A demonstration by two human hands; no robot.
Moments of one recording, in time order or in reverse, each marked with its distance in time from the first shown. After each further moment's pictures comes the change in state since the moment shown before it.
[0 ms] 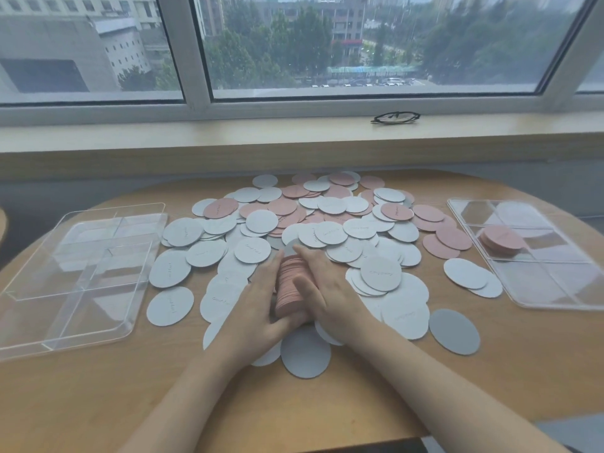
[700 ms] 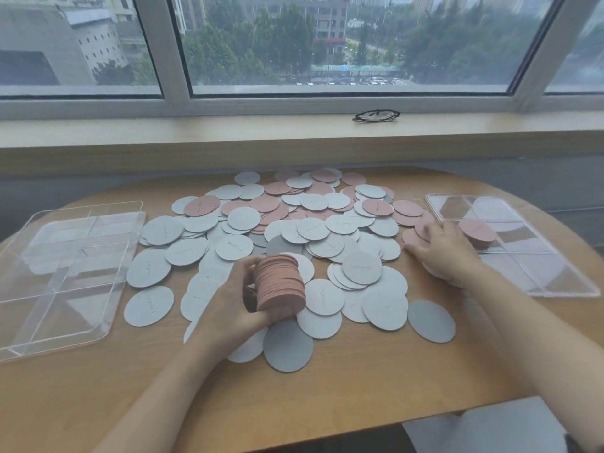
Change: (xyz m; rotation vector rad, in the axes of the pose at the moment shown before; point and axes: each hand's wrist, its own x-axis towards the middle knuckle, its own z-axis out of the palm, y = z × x) left_hand -0.002 0.009 -0.005 -0.168 0.037 -0.162; right_hand -0.011 0.134 -0.185 -0.759 0.045 0.714
